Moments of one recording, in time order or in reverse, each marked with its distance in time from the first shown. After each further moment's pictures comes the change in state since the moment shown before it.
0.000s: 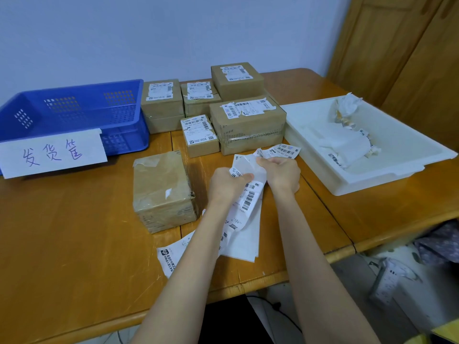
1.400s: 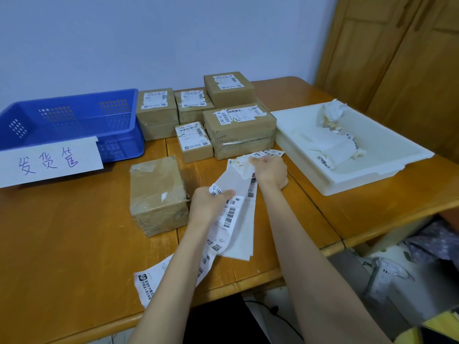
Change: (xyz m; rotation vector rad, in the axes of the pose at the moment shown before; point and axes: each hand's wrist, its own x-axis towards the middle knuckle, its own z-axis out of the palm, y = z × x) left_hand -0.032 -0.017 -0.026 -0.087 -0.032 -0.062; right_hand 0.011 -0.009 0.010 -0.108 0.048 -0.008
